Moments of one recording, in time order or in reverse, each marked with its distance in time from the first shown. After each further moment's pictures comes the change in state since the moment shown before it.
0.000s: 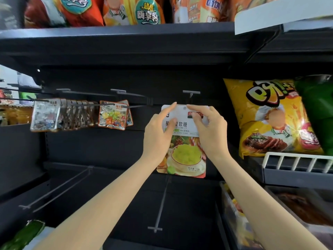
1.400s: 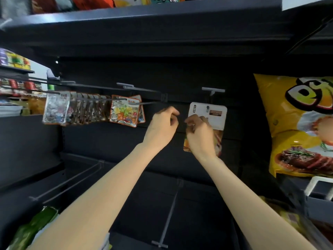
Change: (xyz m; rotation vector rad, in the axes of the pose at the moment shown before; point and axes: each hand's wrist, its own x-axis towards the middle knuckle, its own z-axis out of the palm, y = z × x) left_hand 0.050 -0.053 0.002 0.355 -0.182 -0.103; right_hand 0.018 0.052 0.082 -0.173 -0.228 0.075
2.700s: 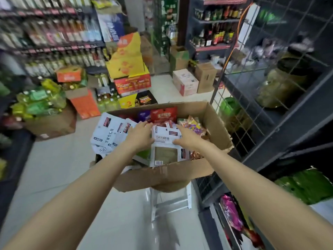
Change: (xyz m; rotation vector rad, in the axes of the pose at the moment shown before) left_hand -0.465 -0.615 -0.511 0.793 -0.526 -1.375; right_hand -0.355 -0.500 0.704 0.218 -1.769 -0.426
